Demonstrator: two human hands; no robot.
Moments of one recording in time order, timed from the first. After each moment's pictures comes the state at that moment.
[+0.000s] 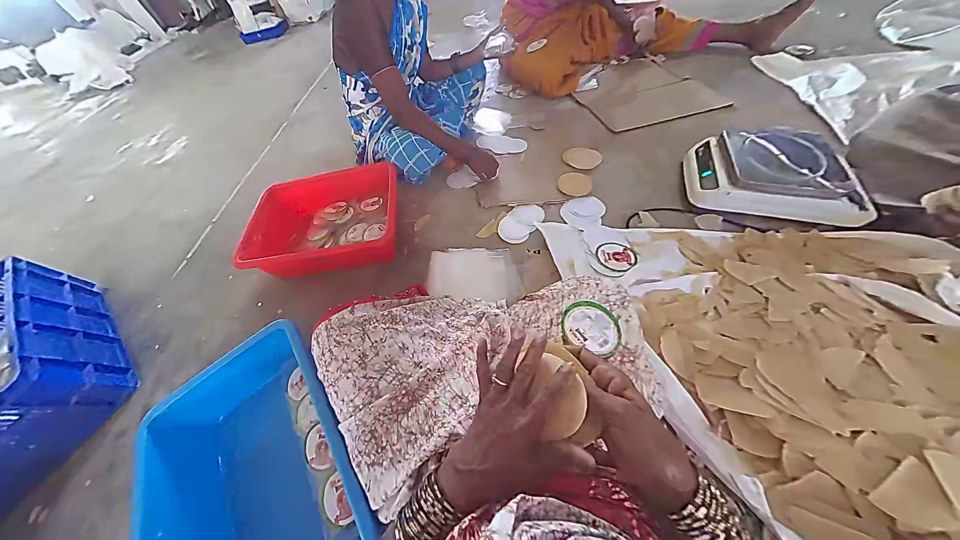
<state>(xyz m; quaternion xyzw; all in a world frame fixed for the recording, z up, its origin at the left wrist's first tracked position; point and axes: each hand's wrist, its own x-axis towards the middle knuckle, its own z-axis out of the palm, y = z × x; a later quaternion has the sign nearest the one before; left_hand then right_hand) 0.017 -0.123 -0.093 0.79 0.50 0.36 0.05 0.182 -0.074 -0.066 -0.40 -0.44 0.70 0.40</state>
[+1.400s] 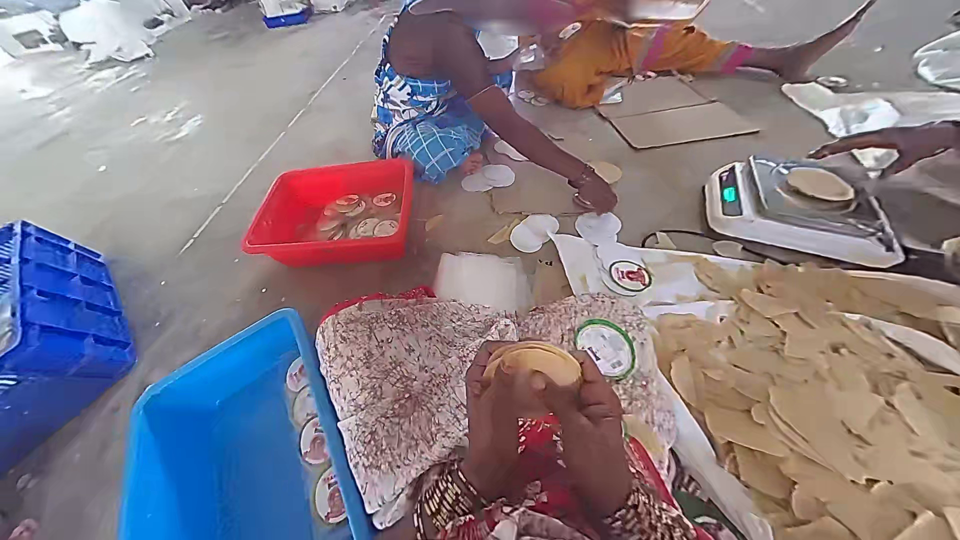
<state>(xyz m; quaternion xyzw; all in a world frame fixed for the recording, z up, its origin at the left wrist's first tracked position) 0.027 -0.100 -0.098 0.22 0.31 0.78 0.50 0.125 -0.078 -0.081 -0.34 -0.50 0.56 0.57</state>
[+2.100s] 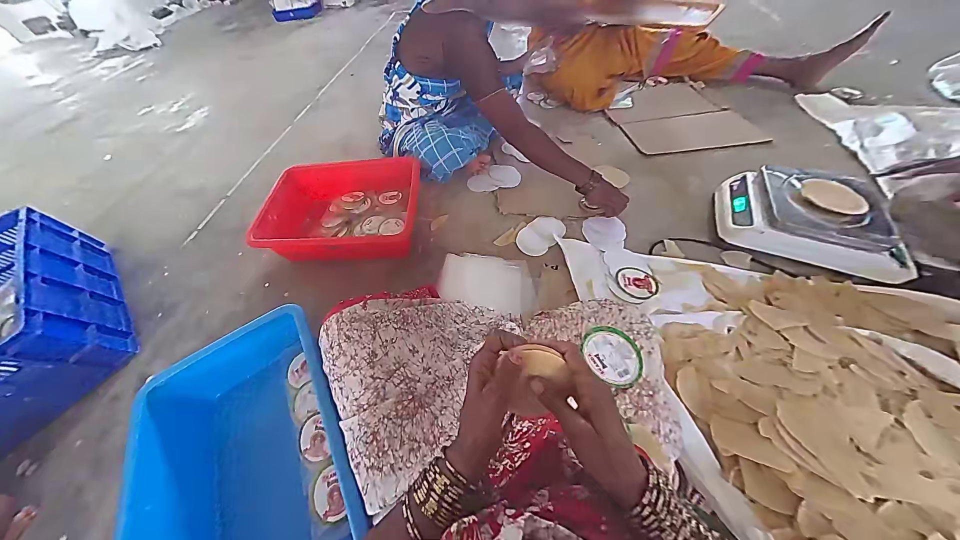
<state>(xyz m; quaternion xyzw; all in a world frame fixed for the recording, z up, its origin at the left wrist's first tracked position) -0.002 -0.090 -0.091 0.36 0.37 0.68 0.51 0.138 -0.054 -0.083 -0.35 -0.72 0.44 0.41</state>
